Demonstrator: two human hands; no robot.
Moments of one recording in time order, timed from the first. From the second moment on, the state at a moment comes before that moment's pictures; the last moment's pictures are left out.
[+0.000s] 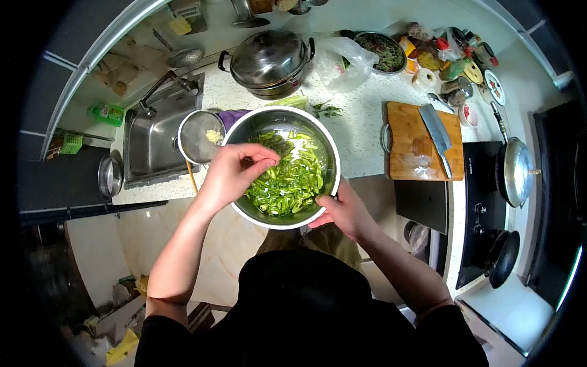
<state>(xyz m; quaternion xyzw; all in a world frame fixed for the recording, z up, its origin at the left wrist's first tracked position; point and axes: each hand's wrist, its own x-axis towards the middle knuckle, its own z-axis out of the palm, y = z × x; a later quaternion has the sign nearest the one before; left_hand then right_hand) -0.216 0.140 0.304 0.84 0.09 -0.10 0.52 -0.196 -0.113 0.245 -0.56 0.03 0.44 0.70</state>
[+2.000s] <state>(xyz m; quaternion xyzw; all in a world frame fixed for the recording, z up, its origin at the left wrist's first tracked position) -0.156 0.029 0.240 0.98 -0.18 0.02 0.11 -0.177 -0.175 0.218 -0.52 0.13 0.38 0.75</state>
